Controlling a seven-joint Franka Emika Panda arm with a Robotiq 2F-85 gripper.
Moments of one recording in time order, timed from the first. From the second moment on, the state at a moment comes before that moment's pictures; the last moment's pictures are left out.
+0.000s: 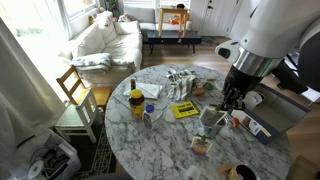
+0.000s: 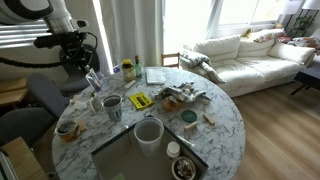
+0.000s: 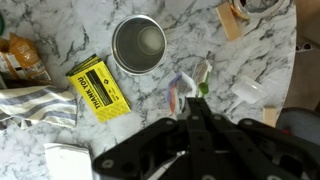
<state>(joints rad) 0.16 -0.30 0.07 -2.39 -0.14 2.16 -0.46</state>
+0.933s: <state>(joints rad) 0.15 -0.08 0.05 -2.39 -0.13 2.28 -0.54</state>
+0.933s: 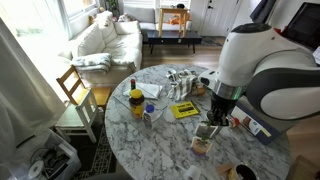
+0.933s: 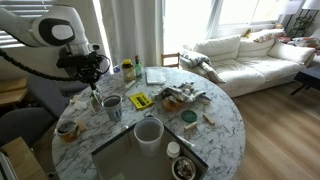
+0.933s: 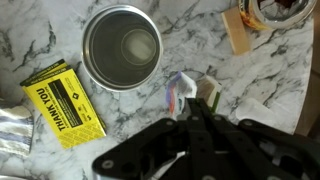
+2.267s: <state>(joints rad) 0.13 0.00 0.06 -2.38 -0.04 2.32 -0.57</state>
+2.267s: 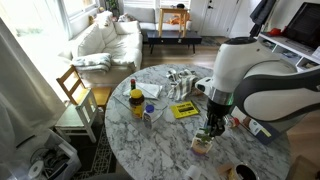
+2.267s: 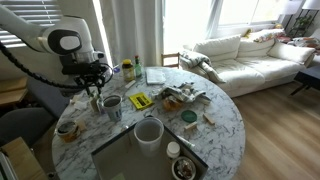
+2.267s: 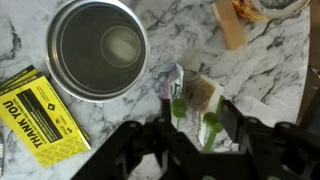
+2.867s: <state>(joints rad) 0.08 -0.09 0.04 -2.38 -0.04 2.35 -0.50</state>
